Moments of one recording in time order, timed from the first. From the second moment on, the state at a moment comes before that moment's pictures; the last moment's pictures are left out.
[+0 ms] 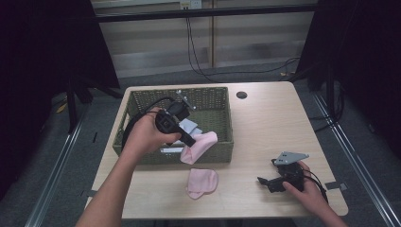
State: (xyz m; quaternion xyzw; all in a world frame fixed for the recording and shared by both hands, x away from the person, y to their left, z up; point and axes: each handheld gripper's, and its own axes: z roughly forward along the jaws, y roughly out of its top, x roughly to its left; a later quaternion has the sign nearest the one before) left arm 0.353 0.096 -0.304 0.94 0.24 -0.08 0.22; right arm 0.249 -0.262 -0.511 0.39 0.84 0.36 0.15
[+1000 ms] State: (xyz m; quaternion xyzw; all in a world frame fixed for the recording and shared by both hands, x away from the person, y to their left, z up) left arm 0.329 0.092 -0.348 0.94 0.23 -0.09 0.23; right arm 0.249 -0.262 -0.511 0.39 0.84 0.36 0.15
